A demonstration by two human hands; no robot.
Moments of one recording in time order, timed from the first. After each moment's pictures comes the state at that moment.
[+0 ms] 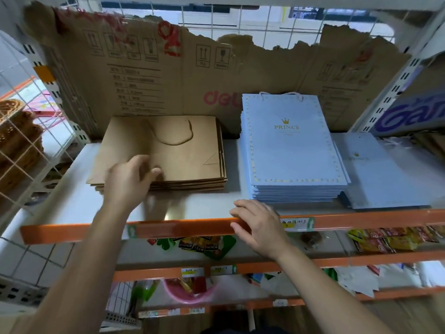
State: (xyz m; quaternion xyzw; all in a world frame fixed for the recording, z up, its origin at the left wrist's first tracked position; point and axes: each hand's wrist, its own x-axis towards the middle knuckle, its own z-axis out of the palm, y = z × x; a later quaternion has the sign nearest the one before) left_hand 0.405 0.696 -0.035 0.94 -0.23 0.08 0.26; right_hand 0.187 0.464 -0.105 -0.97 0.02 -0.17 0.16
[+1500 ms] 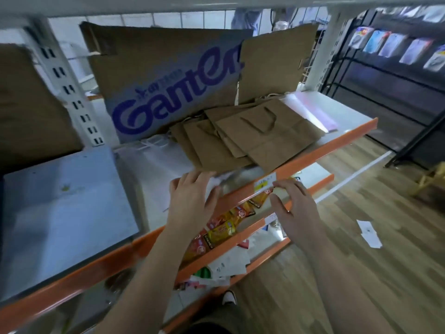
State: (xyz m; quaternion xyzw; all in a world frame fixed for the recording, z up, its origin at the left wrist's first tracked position) left_hand -0.022 0.042 -0.056 0.79 -0.55 0.01 0.27; right_hand -0.234 -0.055 -0.065 -0.82 0.43 -0.31 0.23
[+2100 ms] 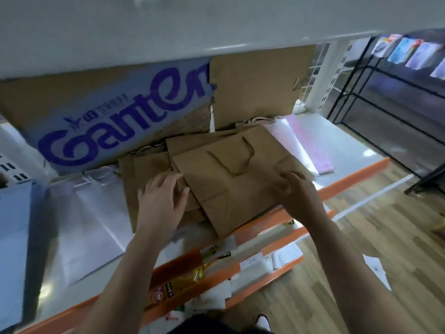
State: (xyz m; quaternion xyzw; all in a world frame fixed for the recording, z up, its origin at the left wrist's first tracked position) left_hand -0.025 -0.116 -0.045 0.87 -0.42 -0.01 0.26; right_hand -0.247 -0.314 -0.056 -0.85 0.45 -0.18 0.18
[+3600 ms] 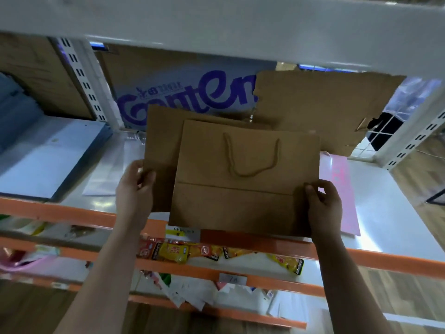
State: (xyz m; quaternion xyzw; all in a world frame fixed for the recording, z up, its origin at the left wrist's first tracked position) left_hand -0.113 -0.111 -0.034 0.81 -0.01 0.07 0.59; right_hand -0.250 -0.429 -0.060 -0.74 0.35 -0.31 0.49
